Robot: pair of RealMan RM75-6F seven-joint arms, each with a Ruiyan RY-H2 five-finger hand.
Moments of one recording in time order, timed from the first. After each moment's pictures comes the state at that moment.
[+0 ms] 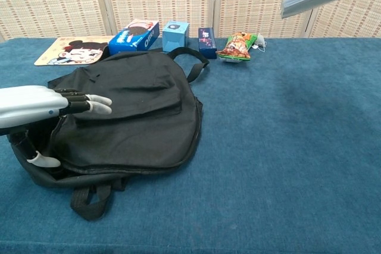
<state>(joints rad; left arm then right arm) -0.61 -1.32 0.00 -1.50 1.59 0.89 0.12 0.60 -1.14 0.10 -1.35 -1.67 1.43 -0.18</state>
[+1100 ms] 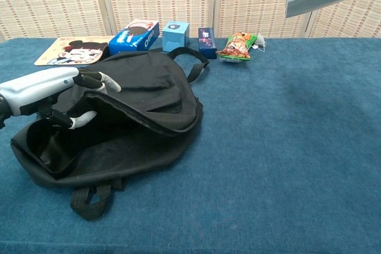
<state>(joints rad) -0.60 -1.55 -0.04 -1.22 1.59 1.14 -0.22 0.57 -1.16 0.14 -1.32 -1.69 1.44 -0.15</state>
